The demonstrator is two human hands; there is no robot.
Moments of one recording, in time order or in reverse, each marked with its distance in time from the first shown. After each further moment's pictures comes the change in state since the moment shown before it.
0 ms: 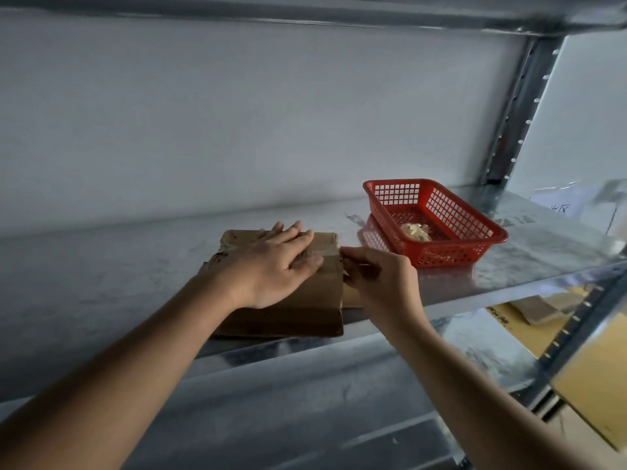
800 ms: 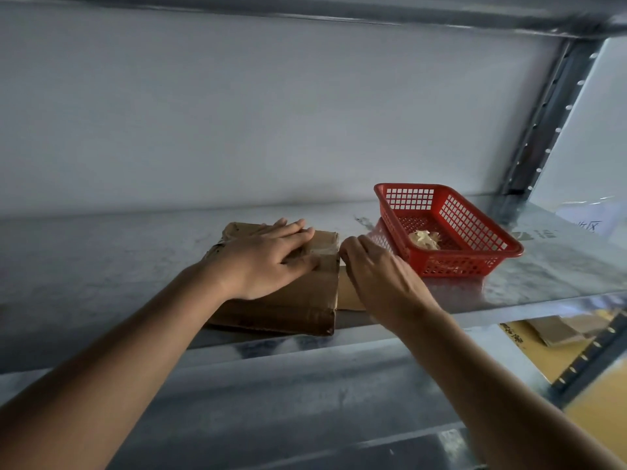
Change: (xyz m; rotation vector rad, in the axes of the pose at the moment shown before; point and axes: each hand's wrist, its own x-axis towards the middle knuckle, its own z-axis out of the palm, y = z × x) left_hand 0.003 -0.006 -0.002 0.026 0.031 -0.043; right_hand 0.028 -0.010 -0.018 -0.756 -0.358 -0.468
